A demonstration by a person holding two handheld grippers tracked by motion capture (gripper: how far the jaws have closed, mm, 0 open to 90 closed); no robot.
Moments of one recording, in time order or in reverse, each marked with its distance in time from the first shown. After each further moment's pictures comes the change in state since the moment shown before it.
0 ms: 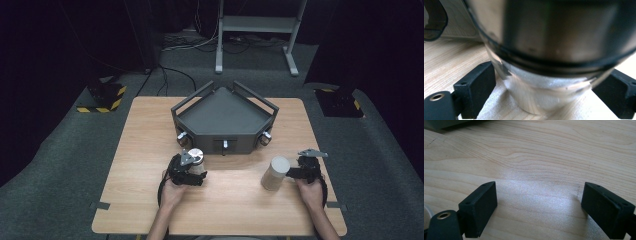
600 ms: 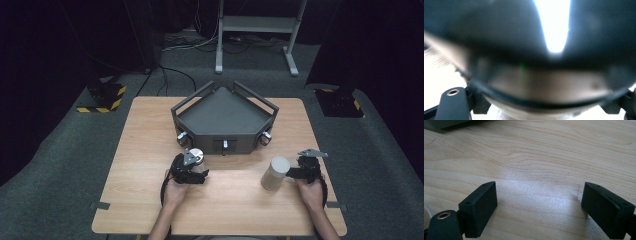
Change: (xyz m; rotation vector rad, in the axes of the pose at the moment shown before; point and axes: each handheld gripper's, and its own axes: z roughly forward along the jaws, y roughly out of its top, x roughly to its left) left arm -0.005 0.004 0.006 0.005 0.009 0.016; right arm 0.000 0.000 0.000 0.001 0.000 0.000
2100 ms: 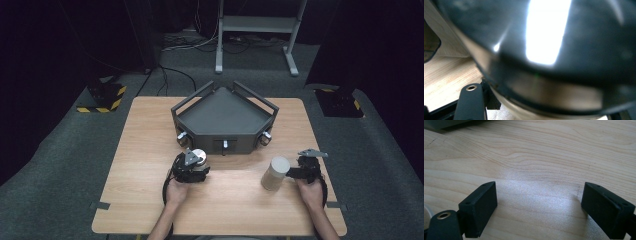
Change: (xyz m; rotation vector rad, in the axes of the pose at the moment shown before) left arm -0.032 -0.021 0.012 -0.228 0.012 -0.274; right arm 0.000 0.000 0.000 -0.001 0.000 0.000
